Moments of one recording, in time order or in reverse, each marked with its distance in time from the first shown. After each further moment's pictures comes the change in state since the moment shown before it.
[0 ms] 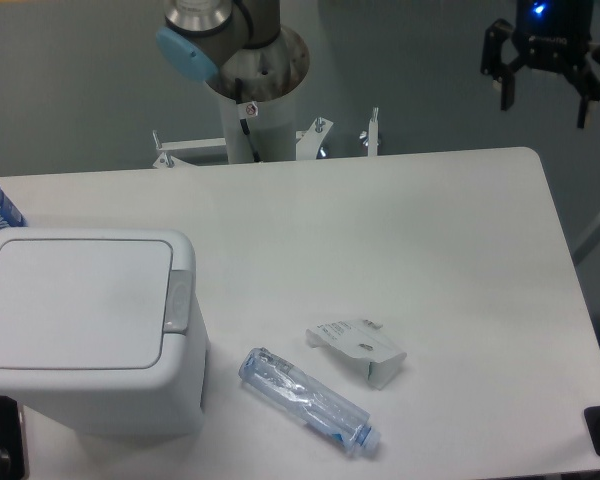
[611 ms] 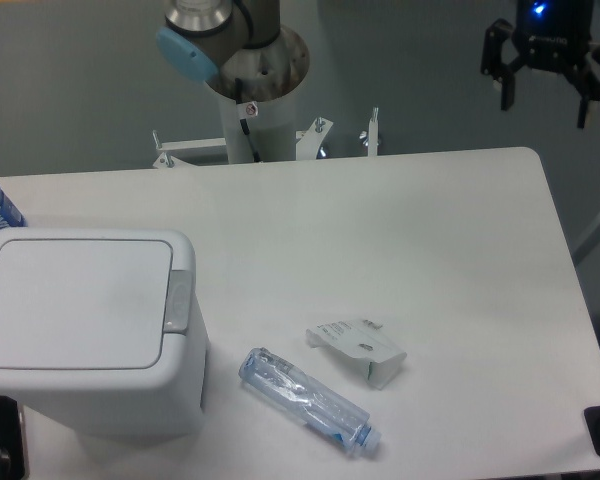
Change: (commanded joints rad) arm 0.000 0.000 0.000 0.002 0.000 0.000
